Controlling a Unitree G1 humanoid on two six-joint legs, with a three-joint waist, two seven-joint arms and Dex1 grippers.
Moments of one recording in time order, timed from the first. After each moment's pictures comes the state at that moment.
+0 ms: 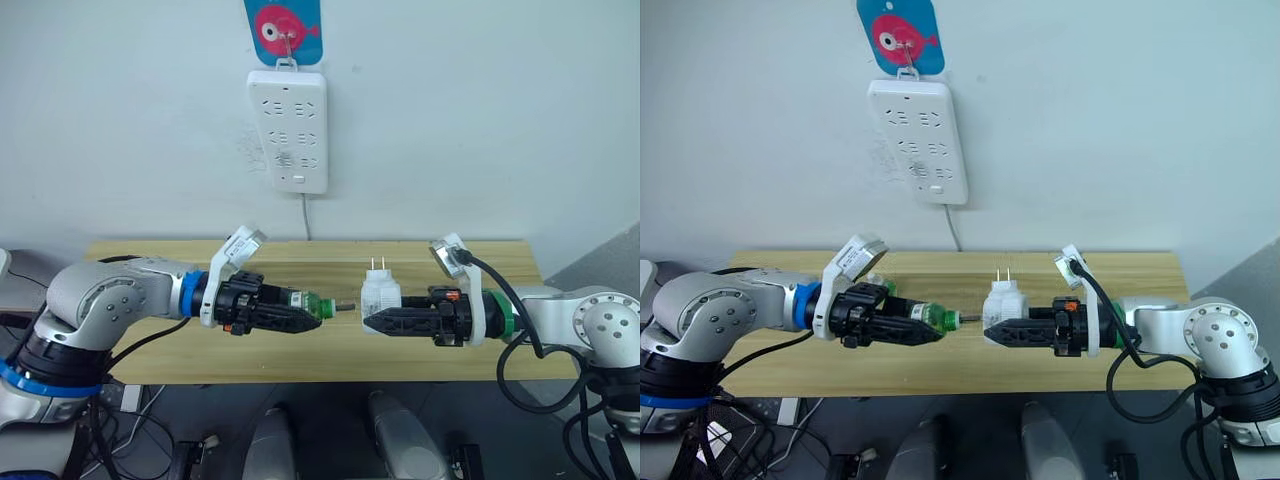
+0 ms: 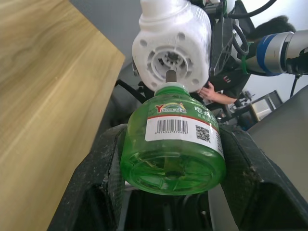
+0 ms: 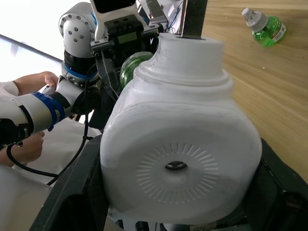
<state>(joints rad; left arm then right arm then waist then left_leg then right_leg) -0.49 0.93 -0.10 -0.22 -1.10 1.10 -1.10 -0.41 -0.74 0.06 -0.32 1.64 1.19 0.35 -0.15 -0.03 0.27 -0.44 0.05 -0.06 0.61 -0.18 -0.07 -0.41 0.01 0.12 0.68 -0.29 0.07</state>
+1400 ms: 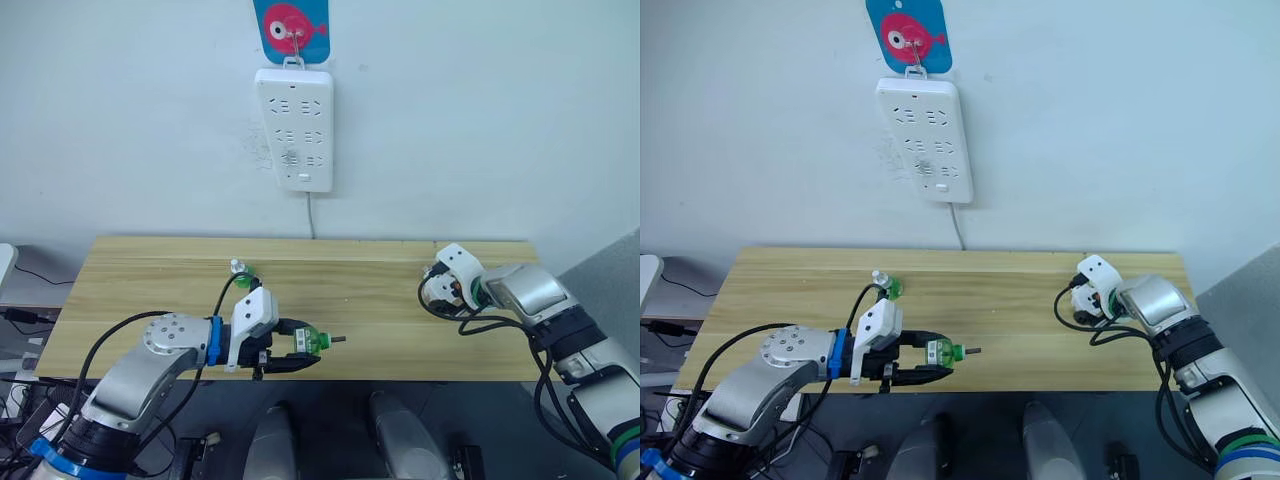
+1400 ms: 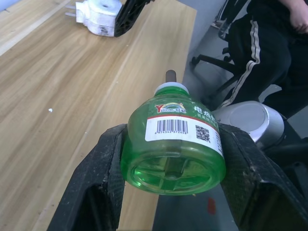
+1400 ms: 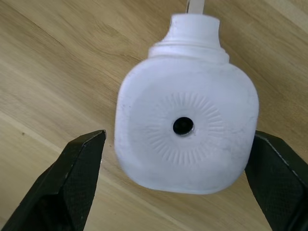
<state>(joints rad) -0.13 0.75 -0.16 -0.27 -0.43 0.43 -1.10 -0.68 -0.66 0.41 0.24 0.22 1.06 0.59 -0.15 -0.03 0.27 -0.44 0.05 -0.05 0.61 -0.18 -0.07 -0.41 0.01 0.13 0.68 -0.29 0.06</state>
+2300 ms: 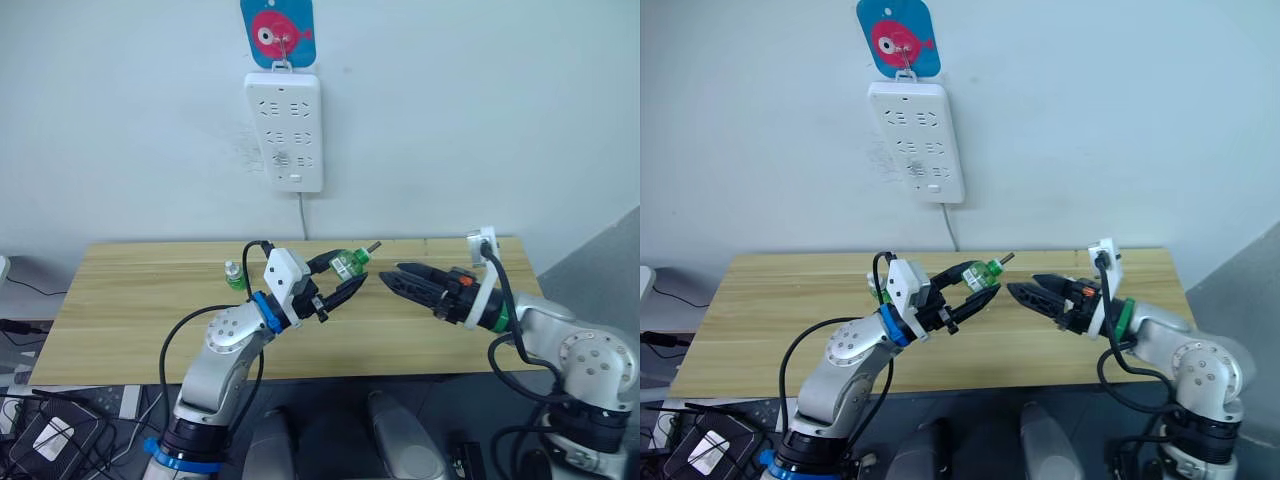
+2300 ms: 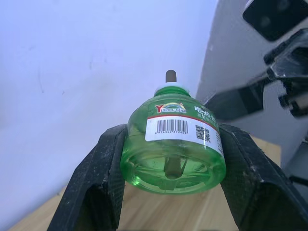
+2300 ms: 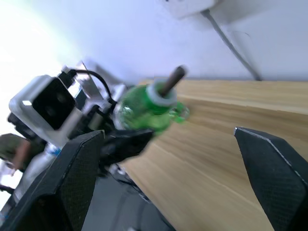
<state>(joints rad) -0.17 0.24 -0.16 -0.27 -0.30 0.17 -0.69 -0.33 -0.15 -0.38 -0.50 1.05 1.36 0.38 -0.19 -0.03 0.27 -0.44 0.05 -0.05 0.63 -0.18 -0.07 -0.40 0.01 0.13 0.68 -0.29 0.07</state>
